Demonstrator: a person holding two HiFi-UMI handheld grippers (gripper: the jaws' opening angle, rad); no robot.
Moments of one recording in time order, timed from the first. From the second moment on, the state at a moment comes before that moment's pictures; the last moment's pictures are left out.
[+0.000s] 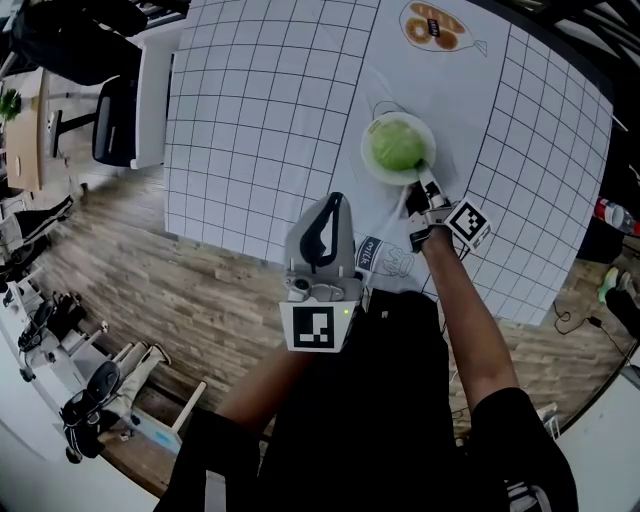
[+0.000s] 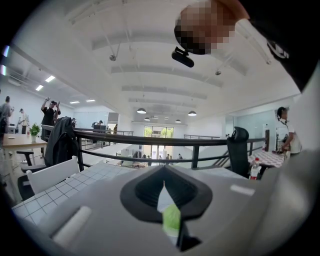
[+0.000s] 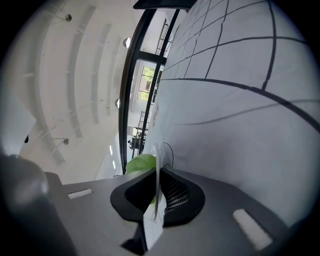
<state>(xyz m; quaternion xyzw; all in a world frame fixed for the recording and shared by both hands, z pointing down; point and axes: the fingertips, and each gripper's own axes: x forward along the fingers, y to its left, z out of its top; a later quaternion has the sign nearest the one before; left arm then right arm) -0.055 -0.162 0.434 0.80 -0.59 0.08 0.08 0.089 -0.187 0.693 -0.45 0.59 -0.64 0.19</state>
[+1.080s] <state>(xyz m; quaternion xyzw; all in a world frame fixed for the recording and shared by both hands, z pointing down) -0.067 -0.149 0.413 0.82 -0.57 0.06 0.08 0.084 -0.154 0.696 -0.49 0.56 -0.66 0.10</state>
